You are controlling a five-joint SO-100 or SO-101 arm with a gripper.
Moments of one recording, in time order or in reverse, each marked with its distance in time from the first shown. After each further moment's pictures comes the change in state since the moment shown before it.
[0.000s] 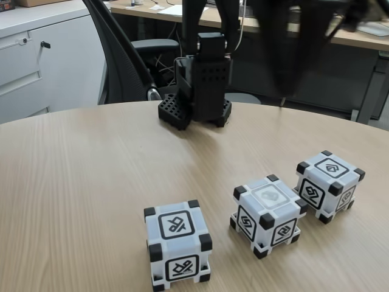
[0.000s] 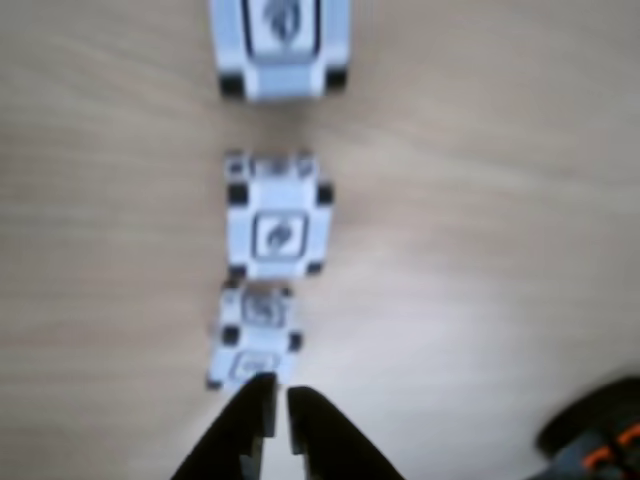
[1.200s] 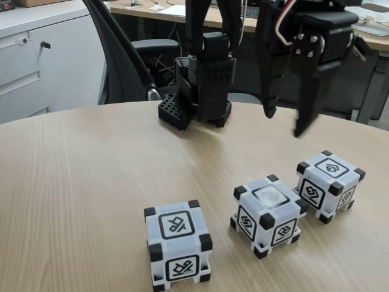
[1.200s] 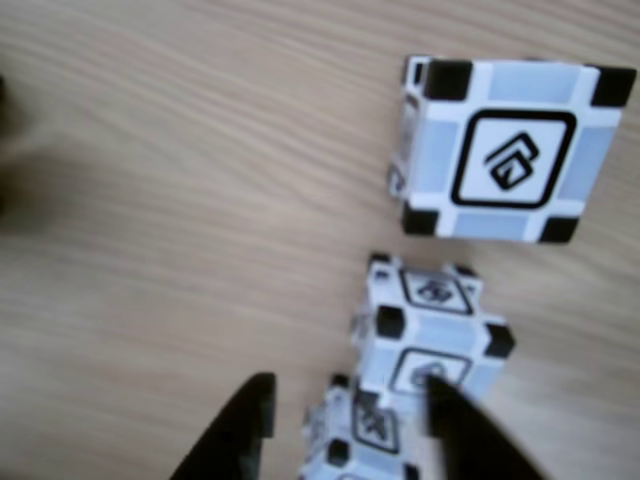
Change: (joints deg) arm -3.0 0.0 17.8 0.0 0.8
